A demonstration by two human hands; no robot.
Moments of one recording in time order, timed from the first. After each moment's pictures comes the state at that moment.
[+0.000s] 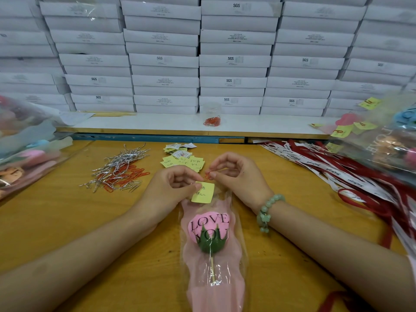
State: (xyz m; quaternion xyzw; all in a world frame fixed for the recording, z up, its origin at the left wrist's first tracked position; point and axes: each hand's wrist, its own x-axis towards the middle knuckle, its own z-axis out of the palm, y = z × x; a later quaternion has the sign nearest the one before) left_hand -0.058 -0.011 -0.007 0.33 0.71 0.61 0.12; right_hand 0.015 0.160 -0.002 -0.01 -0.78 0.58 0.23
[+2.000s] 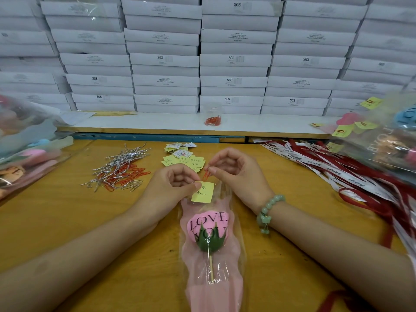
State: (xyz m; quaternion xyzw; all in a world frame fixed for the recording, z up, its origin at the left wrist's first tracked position) left_hand -0.058 -0.011 -0.006 0.31 0.70 0.63 0.12; right_hand 0.017 0.156 0.002 0.03 -0.76 0.59 0.26
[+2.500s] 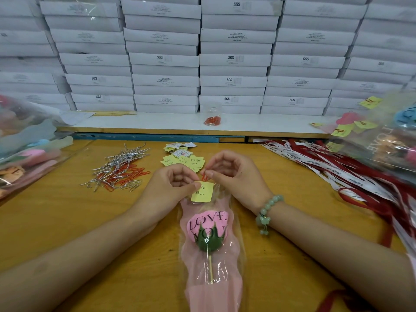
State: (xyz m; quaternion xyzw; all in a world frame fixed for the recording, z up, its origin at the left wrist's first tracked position) left_hand -0.057 -0.011 -0.007 0.32 0.71 0.62 0.11; right_hand 0.016 0.154 0.001 0.03 -0.79 0.57 0.24
